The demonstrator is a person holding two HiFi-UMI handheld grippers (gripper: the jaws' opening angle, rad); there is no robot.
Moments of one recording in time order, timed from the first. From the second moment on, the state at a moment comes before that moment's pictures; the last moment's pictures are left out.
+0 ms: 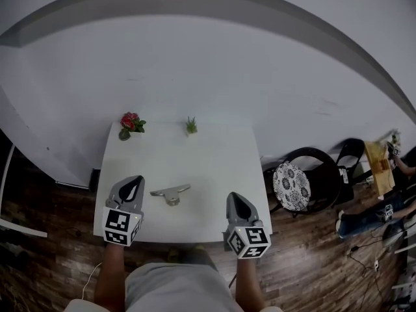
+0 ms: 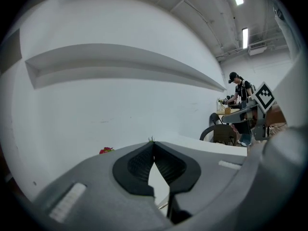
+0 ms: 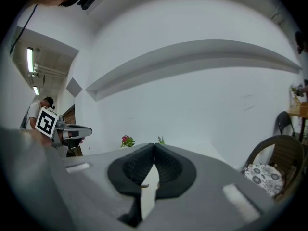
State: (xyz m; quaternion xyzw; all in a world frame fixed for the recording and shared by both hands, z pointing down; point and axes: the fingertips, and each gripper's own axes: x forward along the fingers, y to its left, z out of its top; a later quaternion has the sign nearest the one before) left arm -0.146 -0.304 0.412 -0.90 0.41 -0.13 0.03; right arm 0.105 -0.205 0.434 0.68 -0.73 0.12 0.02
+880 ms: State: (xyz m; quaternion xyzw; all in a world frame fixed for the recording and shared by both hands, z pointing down) left arm -0.156 -0.299 0.378 -0.90 0.42 -0.09 0.04; right arm 0.109 -0.203 0.413 0.68 -0.73 0.09 0.03
